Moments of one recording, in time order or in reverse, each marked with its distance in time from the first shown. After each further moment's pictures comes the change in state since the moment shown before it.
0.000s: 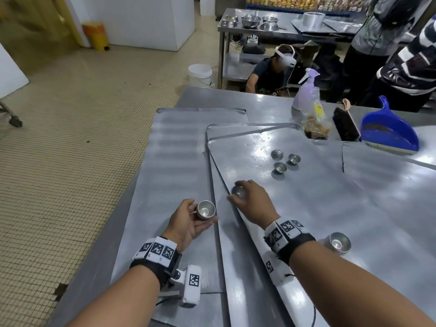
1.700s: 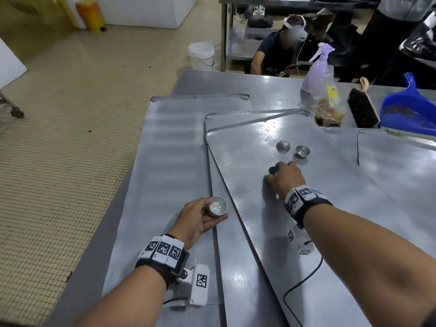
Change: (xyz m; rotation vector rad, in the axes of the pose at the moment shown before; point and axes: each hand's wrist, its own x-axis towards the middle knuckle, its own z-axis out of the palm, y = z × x) left_hand 0.027 -0.003 0.029 0.082 -0.035 0.010; right_hand 0.086 0.096 -0.034 -0.259 -0.046 0.430
